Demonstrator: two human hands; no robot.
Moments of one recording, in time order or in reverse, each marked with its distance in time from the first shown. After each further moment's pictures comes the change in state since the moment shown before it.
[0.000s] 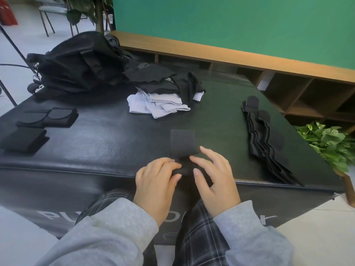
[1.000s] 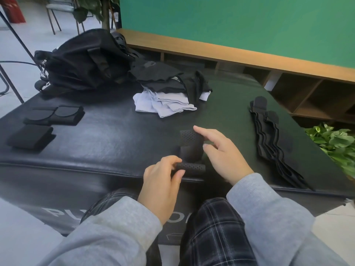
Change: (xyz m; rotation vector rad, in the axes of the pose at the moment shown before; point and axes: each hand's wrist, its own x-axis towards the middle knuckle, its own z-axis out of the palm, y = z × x) left_hand 0.009 0.019 -0.025 -0.343 -0.123 -0.225; right_hand 0.071 -0.009 -0.017 0.240 -0.354 0.227
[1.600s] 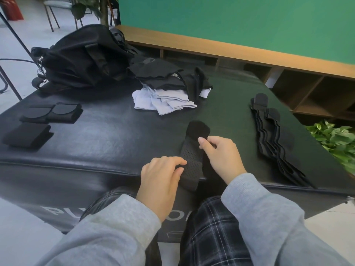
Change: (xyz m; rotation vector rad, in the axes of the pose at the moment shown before) left_hand 0.005 -0.005 0.001 0.184 0.011 0.090; right_hand 0.011 0.029 0.015 -0.187 0.208 0.181
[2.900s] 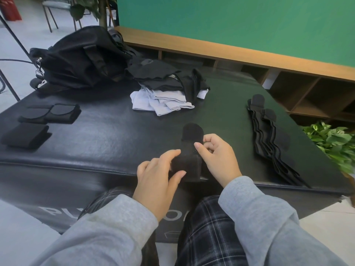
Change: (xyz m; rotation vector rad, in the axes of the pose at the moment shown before) left_hand -0.002 0.002 -0.002 -0.017 -0.023 -0.076; right_hand -0.008 0.008 0.002 0.153 -0.007 -0.049
